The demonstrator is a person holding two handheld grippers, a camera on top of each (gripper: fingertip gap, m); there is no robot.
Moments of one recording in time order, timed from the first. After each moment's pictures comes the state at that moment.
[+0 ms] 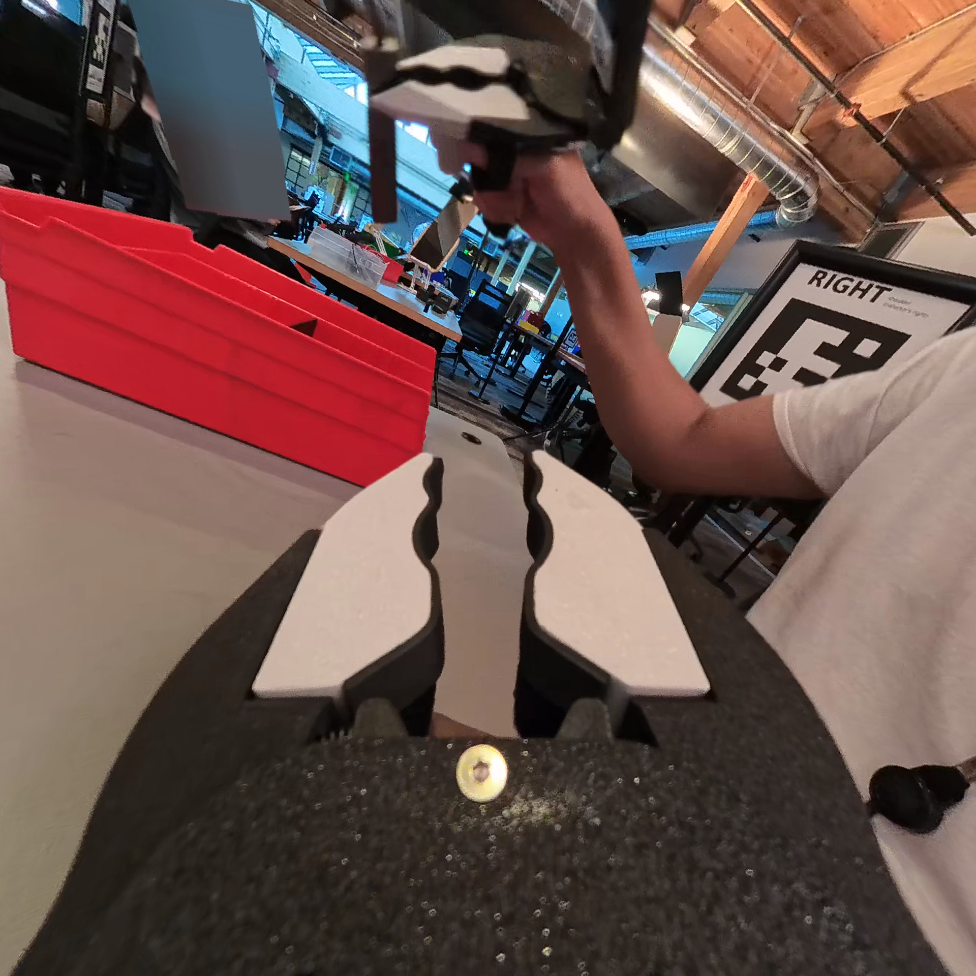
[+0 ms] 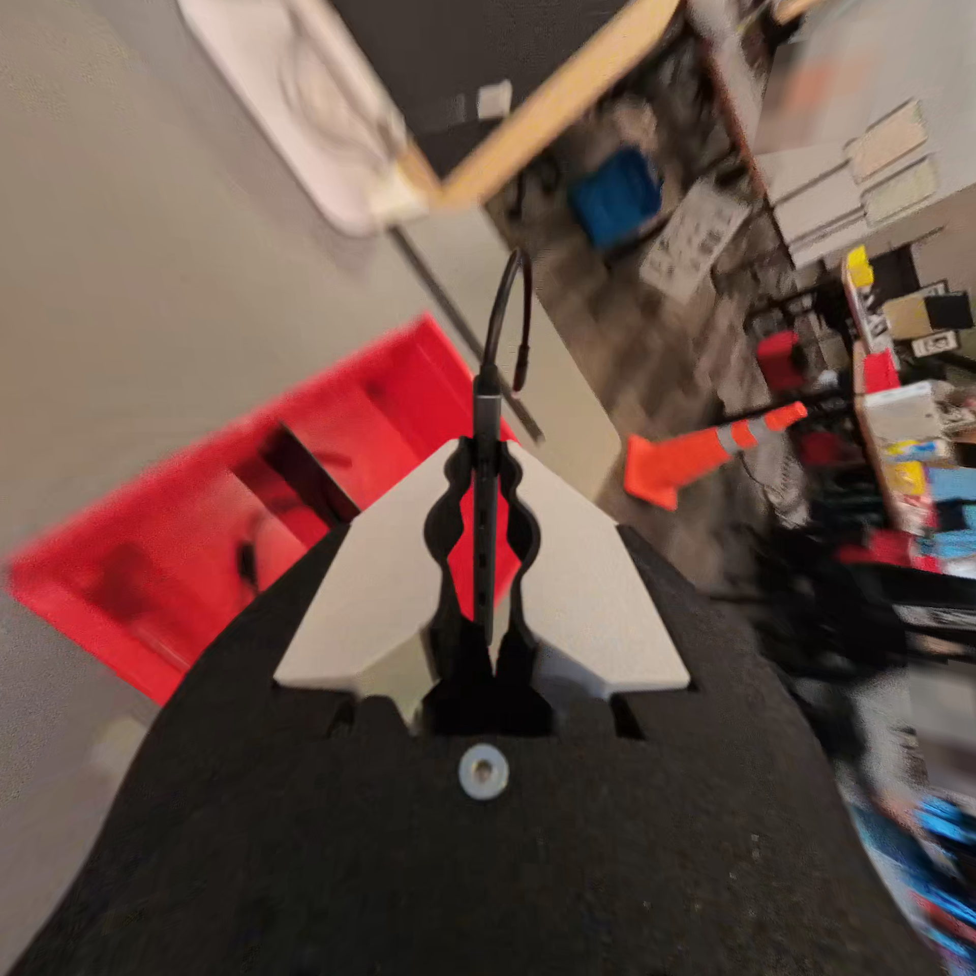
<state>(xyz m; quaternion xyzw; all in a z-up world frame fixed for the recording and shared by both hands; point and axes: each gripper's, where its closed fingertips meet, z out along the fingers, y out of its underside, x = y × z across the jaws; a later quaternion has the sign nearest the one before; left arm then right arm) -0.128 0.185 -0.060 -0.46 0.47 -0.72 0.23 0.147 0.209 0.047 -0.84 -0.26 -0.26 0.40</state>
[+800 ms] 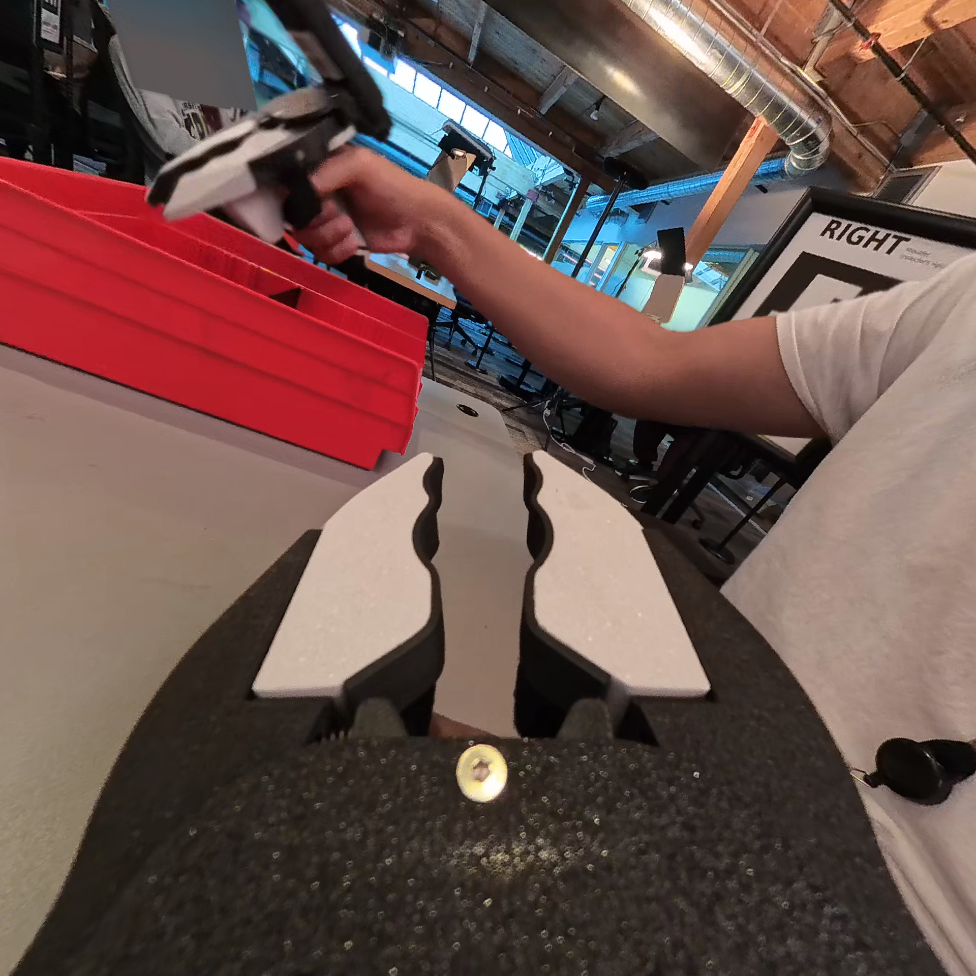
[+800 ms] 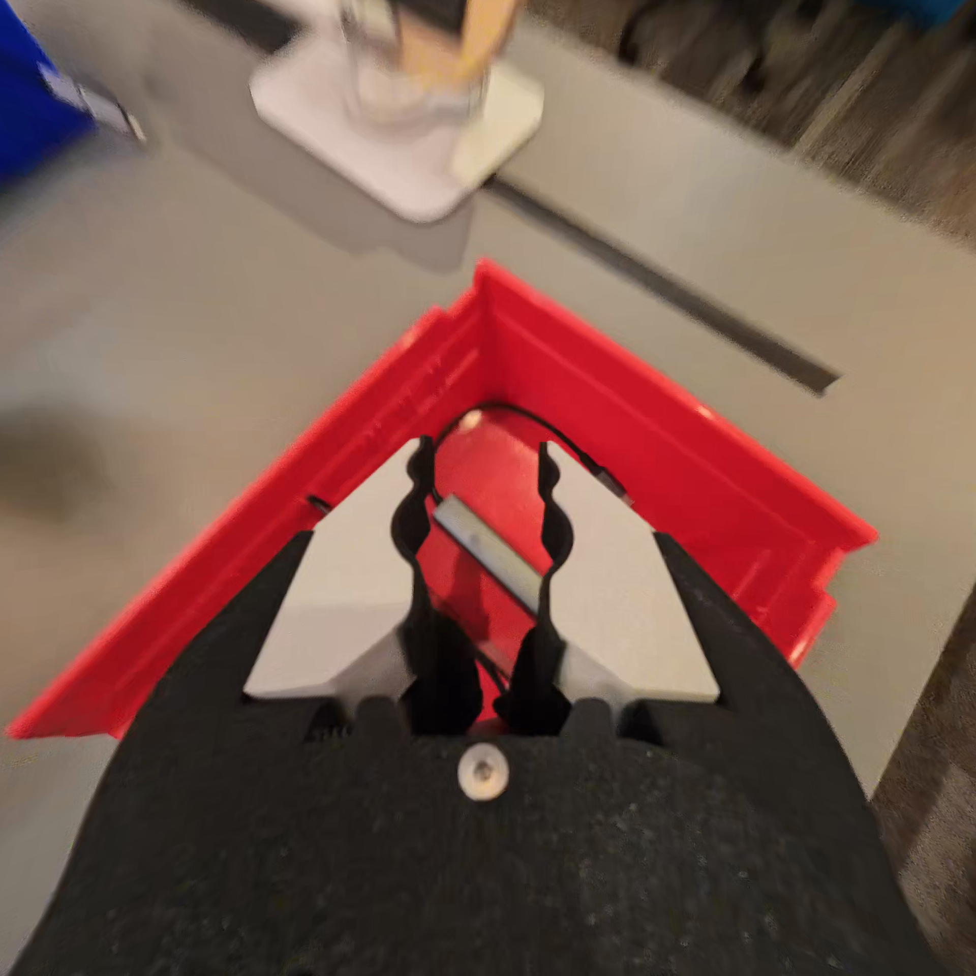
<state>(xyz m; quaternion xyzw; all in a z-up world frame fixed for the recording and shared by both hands) -0.126 0.175 -0.069 -0.46 0.50 -0.70 0.22 0.181 0.276 -0.069 -0.91 -0.11 0.06 0.41</state>
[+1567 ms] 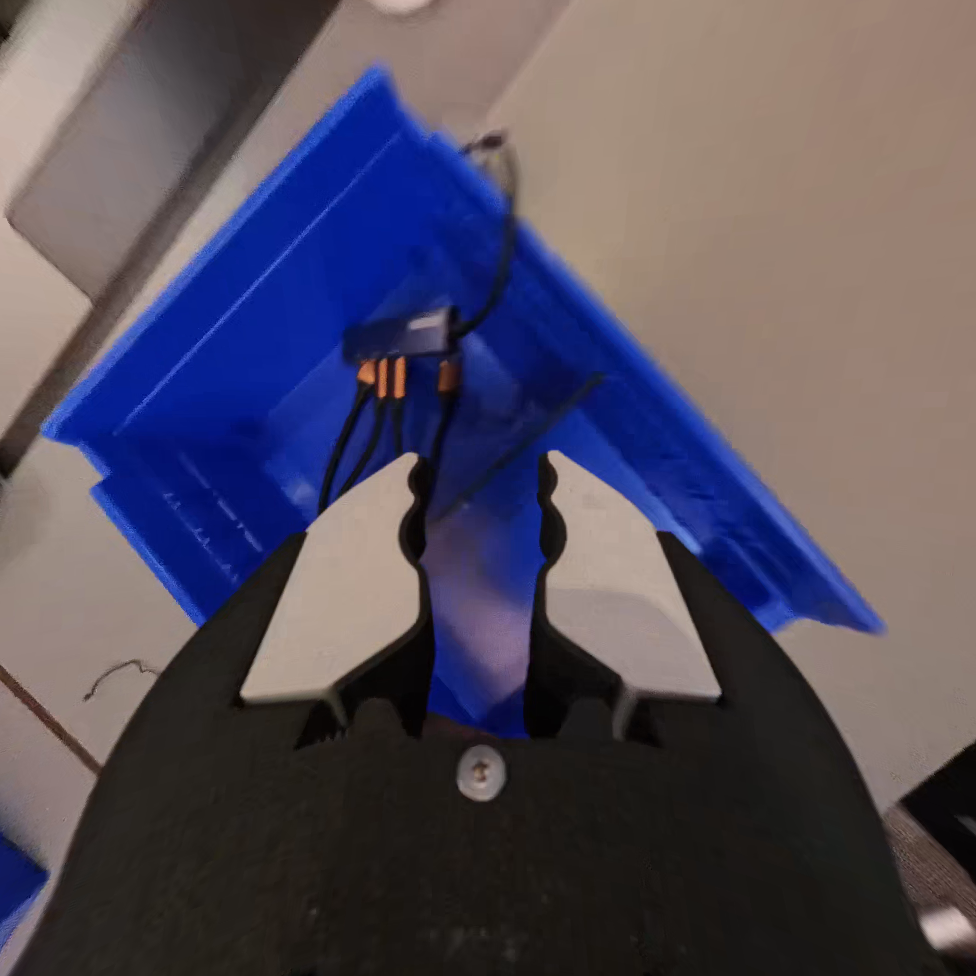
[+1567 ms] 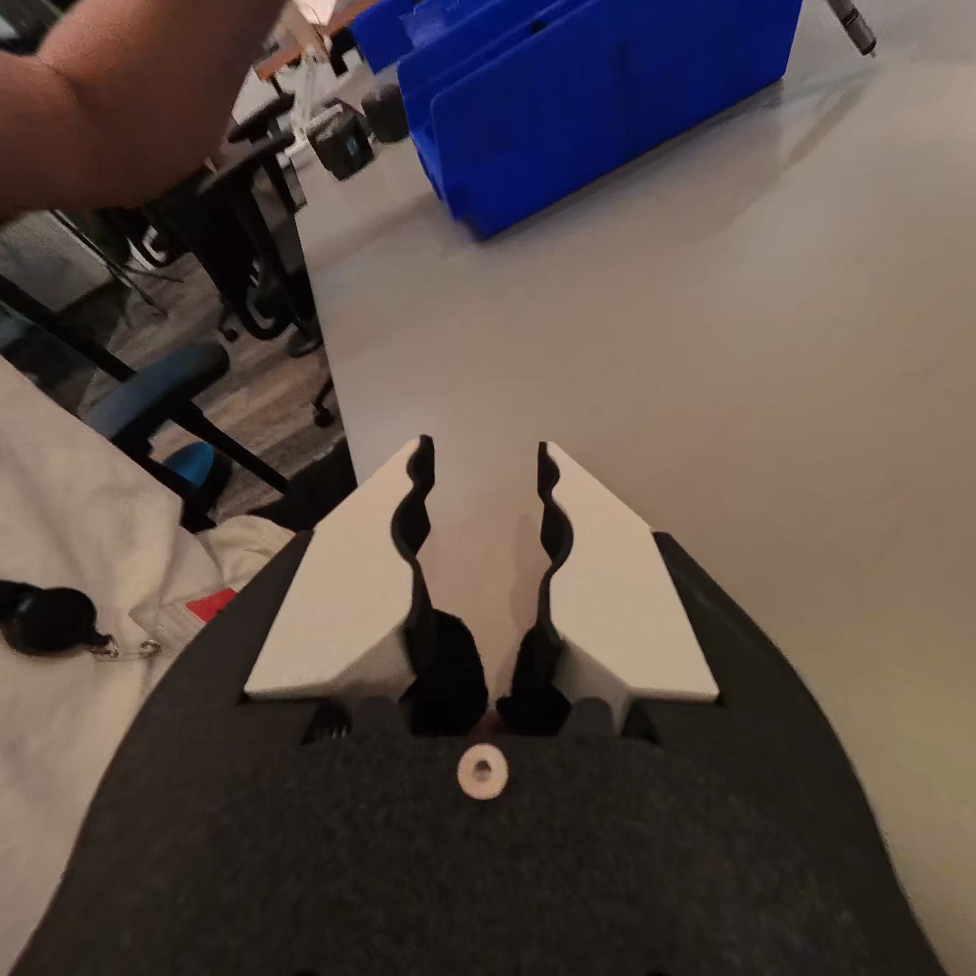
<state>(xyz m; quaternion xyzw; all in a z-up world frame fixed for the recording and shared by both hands) -0.351 0.453 -0.086 -0.78 0.58 -0.09 0.23 -0.169 0.119 -0.138 -0.80 -0.21 0.35 0.45</state>
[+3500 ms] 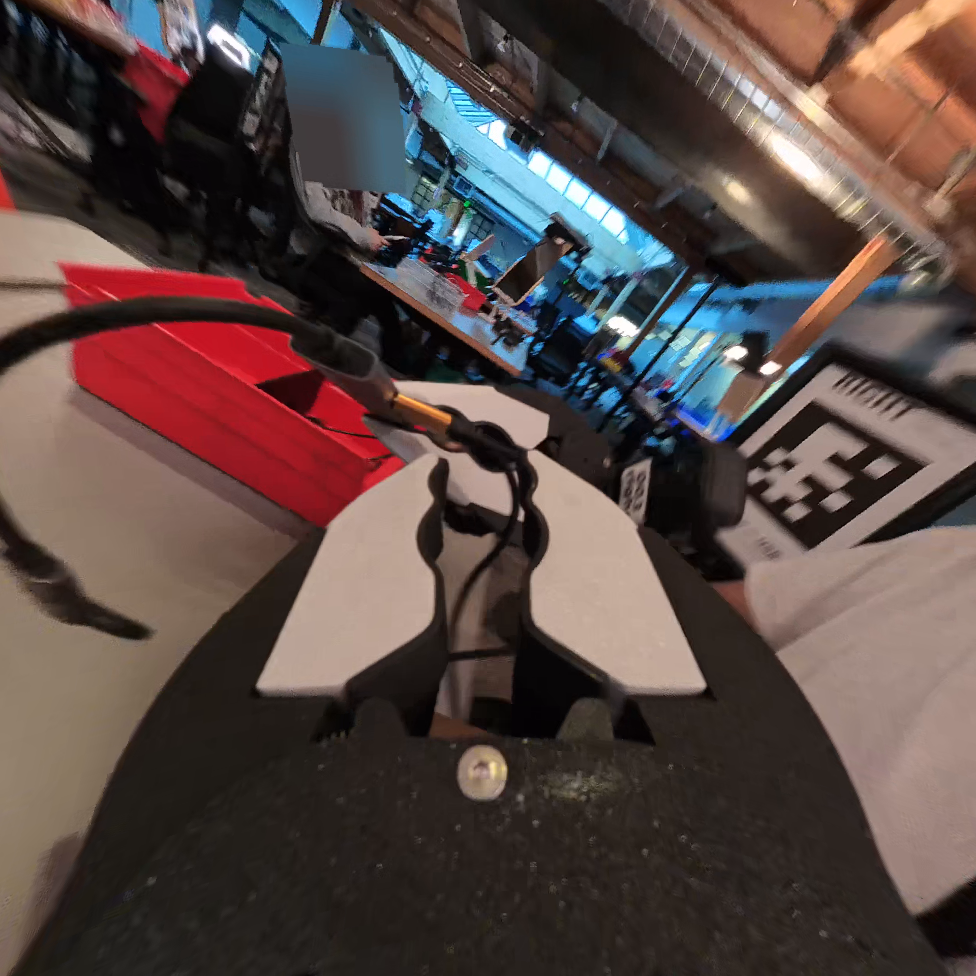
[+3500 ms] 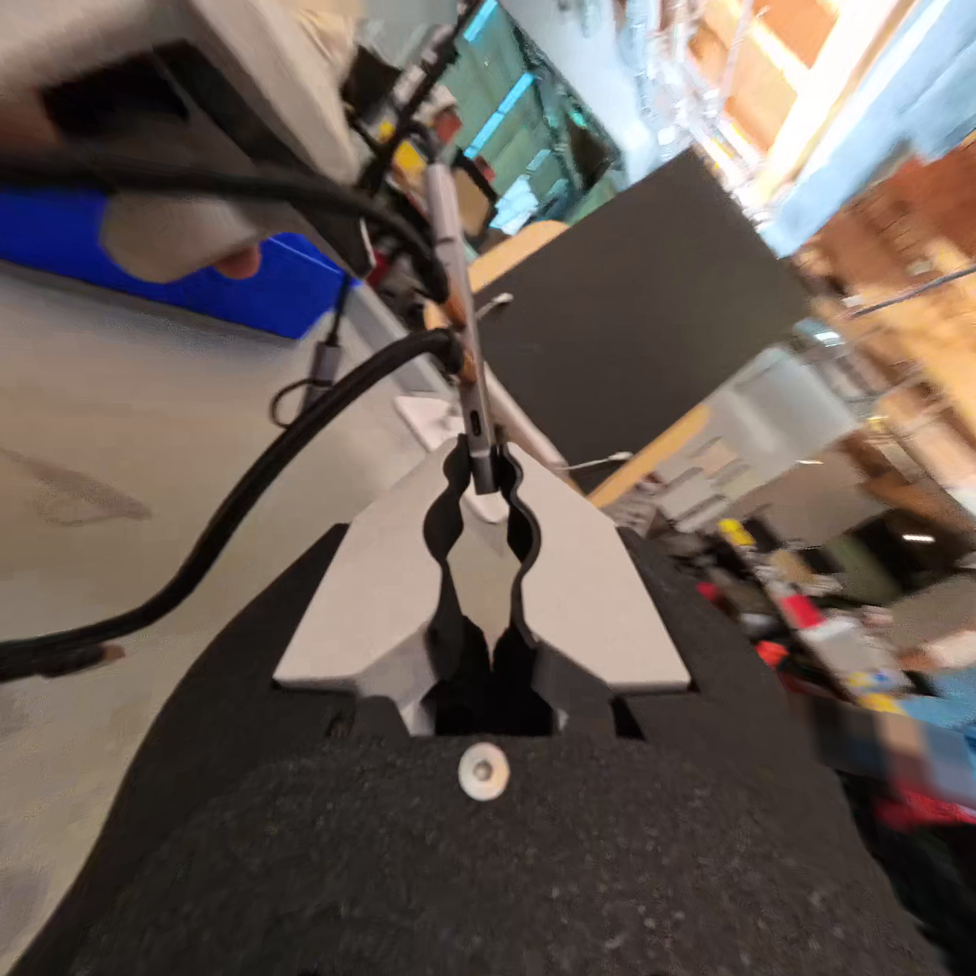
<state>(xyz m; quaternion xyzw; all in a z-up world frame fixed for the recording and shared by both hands) -0.152 0.143 0.032 -0.55 0.41 -0.67 0.28 -0.090 0.183 0.004 -0.64 -0.30 -0.24 0.66</state>
